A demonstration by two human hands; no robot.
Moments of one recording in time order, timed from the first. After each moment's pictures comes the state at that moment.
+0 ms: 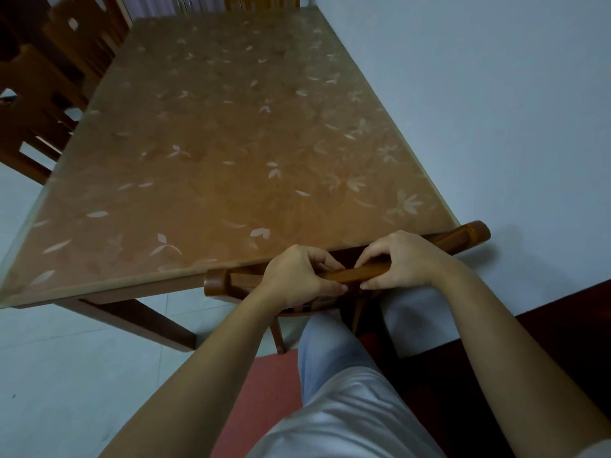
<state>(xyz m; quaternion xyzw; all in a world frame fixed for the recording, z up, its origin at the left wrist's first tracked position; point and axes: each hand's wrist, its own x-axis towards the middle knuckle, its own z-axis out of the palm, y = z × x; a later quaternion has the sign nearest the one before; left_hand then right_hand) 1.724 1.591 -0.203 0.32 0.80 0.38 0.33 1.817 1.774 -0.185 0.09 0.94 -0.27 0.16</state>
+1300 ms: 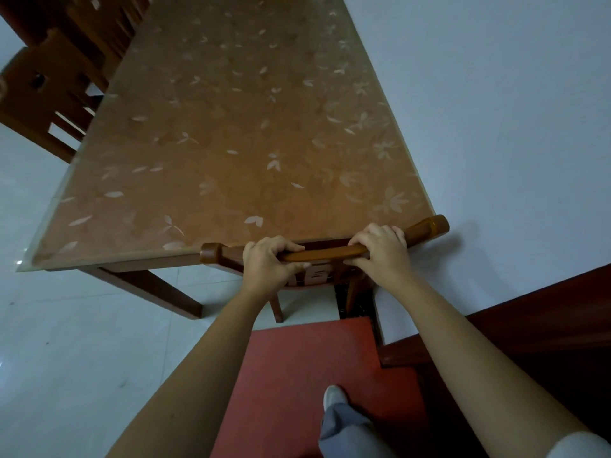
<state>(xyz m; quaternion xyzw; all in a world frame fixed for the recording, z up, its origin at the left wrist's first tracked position) 1.743 1.594 -0.221 0.28 0.88 0.38 0.03 1.834 1.788 -0.221 0.14 0.97 -0.19 -0.07</state>
